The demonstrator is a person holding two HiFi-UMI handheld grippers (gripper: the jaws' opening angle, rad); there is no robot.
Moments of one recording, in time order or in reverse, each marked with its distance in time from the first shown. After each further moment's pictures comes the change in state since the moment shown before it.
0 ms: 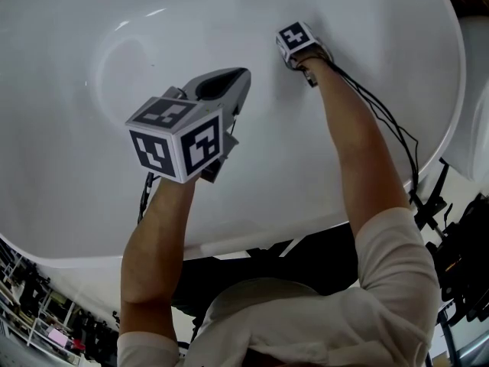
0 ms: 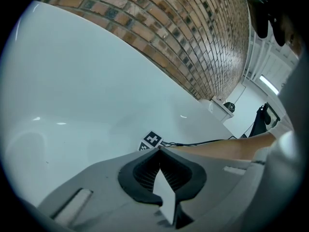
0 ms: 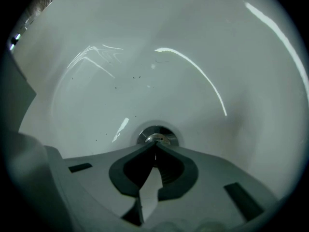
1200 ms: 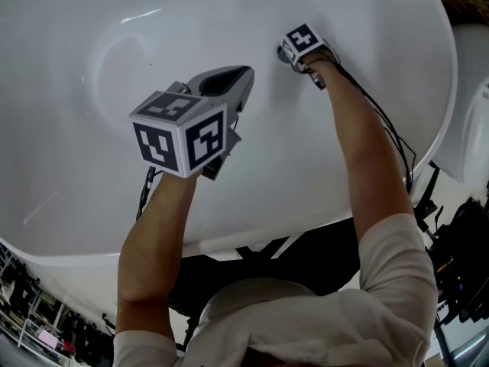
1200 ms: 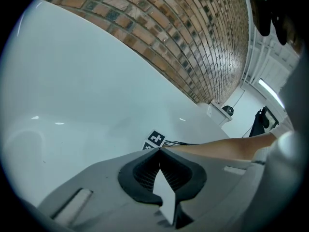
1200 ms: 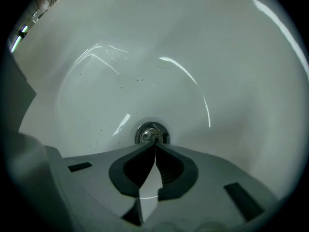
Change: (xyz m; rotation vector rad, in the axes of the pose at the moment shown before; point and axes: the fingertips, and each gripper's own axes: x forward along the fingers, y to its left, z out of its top) left arm 0.002 -0.007 0.008 -0.019 -0.028 -0.022; right arm -0.024 -0.028 -0.009 -0.098 0.037 -0.040
